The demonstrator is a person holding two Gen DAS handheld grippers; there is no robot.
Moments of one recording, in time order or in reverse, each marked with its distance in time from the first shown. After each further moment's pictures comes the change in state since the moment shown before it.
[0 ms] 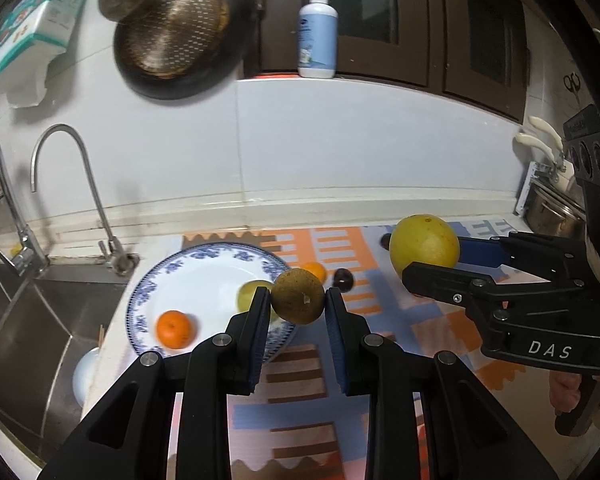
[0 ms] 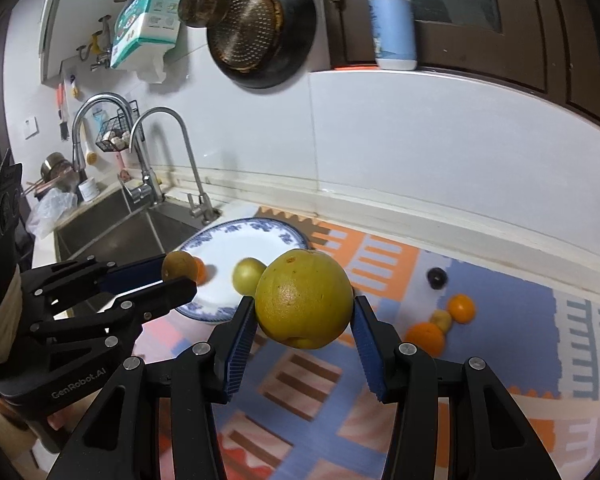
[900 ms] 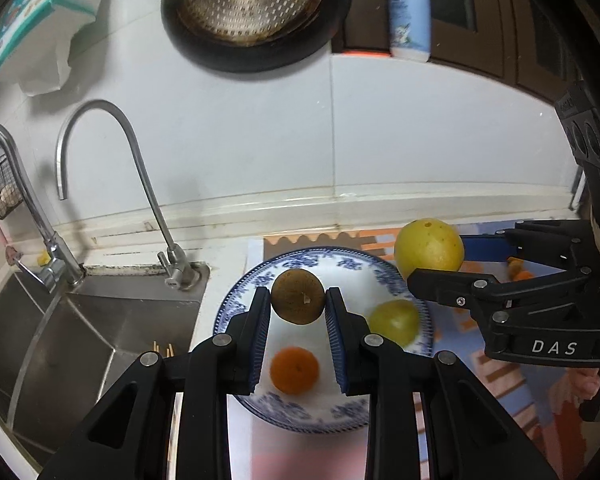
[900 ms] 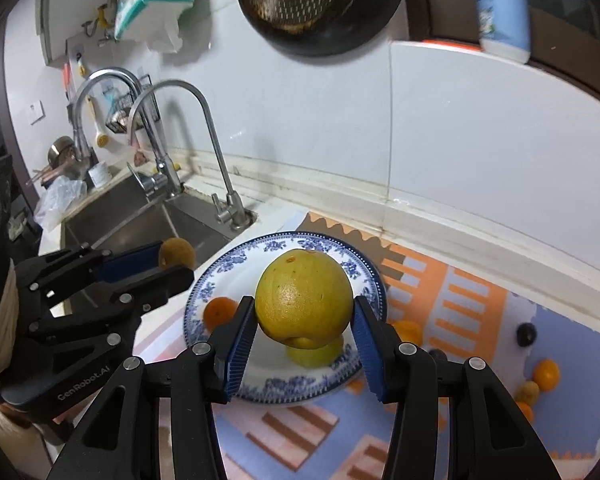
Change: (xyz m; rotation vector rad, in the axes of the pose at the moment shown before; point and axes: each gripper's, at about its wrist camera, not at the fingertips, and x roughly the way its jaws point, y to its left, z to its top) left arm 0.055 0.105 0.020 0.015 0.076 0.118; right arm 0.111 0.049 0.055 -0.033 0.117 0.072
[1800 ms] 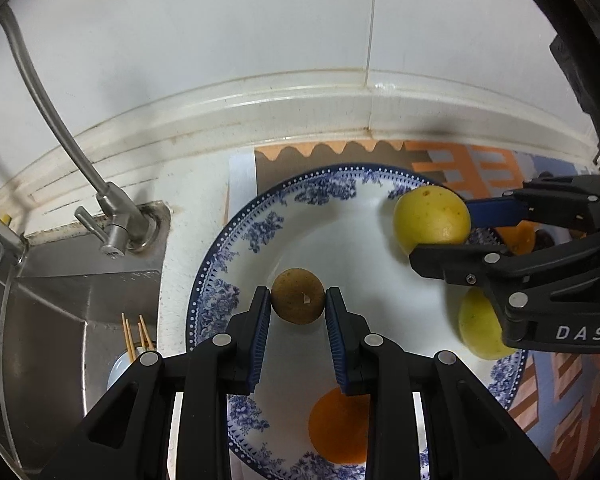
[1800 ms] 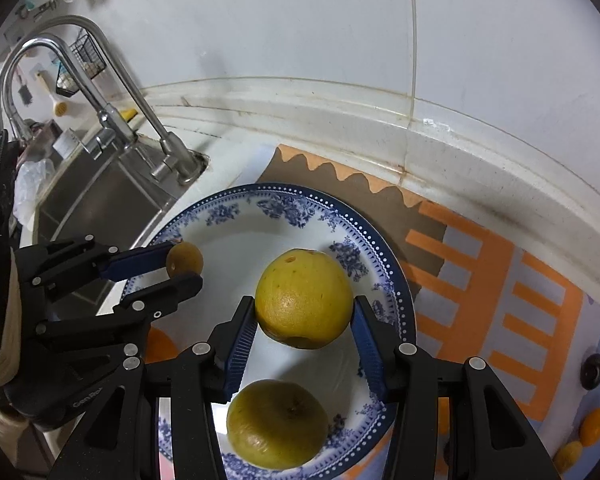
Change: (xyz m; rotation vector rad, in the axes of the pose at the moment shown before) left arm 0.132 0.029 -0.003 0.036 0.367 -0.085; right arm 0.137 -0.033 0.022 0.084 0.321 0.043
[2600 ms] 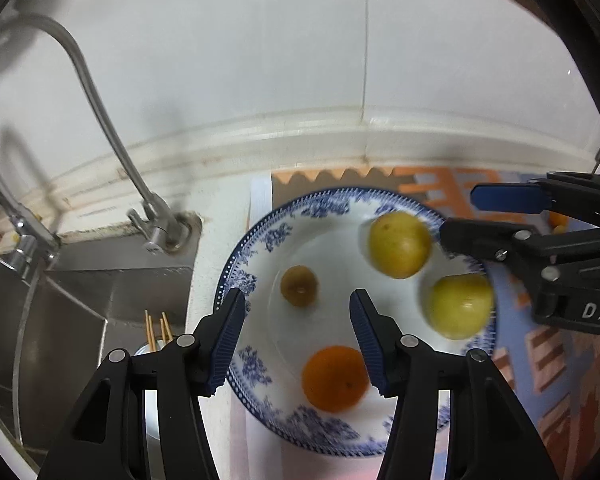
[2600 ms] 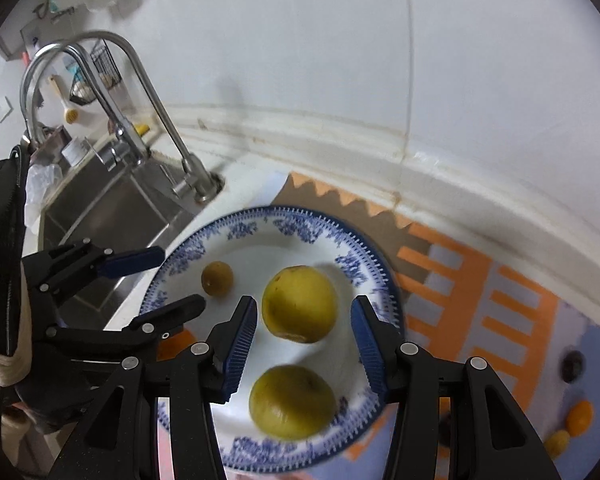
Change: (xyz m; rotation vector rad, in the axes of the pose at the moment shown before) left arm -0.059 -0.008 -0.014 -0.032 -0.118 0.054; right arm -0.054 0.015 -0.014 -0.032 -0.137 -0.059
